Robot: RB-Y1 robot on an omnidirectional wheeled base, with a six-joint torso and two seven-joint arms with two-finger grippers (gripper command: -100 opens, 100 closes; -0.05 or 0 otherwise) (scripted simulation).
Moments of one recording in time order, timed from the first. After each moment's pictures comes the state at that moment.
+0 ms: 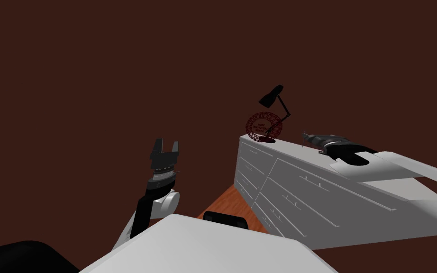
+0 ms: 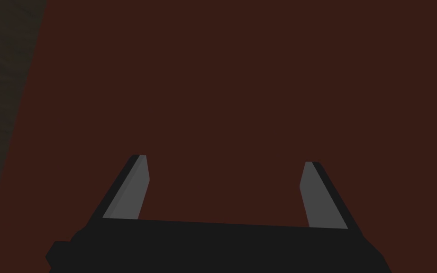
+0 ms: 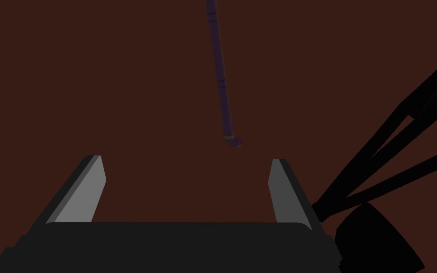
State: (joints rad) left arm 0.50 0.04 0.07 -2.38 0.09 -0.58 0.00; right arm -0.01 -1.13 -0.24 -1.65 0.11 0.47 0.49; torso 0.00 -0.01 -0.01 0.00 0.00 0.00
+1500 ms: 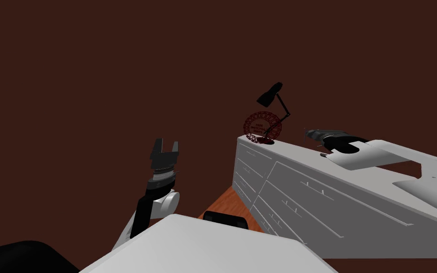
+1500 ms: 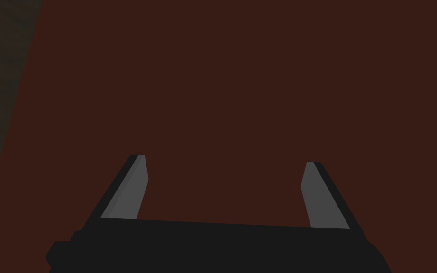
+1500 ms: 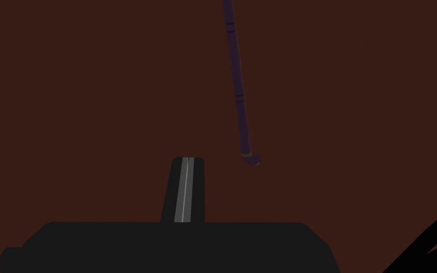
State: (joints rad) left arm 0.50 0.04 0.07 -2.38 0.09 -0.58 0.00; right arm -0.17 -1.21 -0.13 -1.53 0.06 0.53 0.49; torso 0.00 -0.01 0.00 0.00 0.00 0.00
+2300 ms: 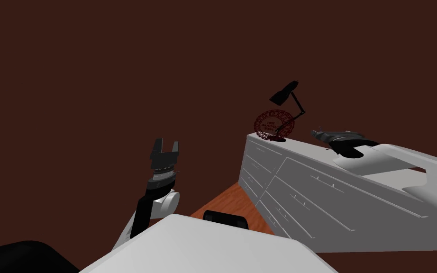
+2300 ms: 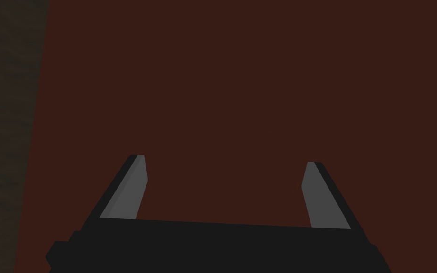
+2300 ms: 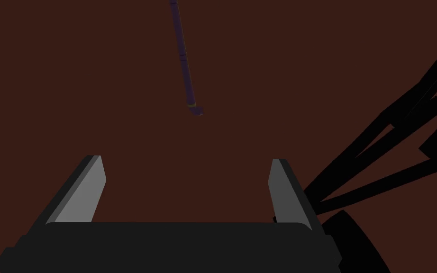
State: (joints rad) left arm 0.50 0.04 0.07 -2.38 0.09 -0.58 0.00; right arm -0.12 -1.19 -0.17 -1.48 0.21 0.51 0.46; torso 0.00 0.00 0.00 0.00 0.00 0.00
